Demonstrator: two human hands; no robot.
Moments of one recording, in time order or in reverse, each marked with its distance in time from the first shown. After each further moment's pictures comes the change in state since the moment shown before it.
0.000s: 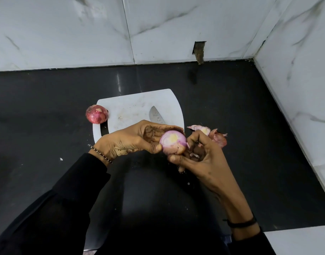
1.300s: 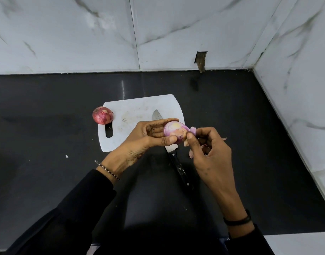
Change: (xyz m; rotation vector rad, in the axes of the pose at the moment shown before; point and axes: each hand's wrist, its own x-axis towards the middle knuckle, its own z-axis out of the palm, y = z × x) left_hand -0.002 -0.004 0.047 0.092 0.492 0.185; right_hand 0.001 0.004 0.001 -0.311 0.304 -0.173
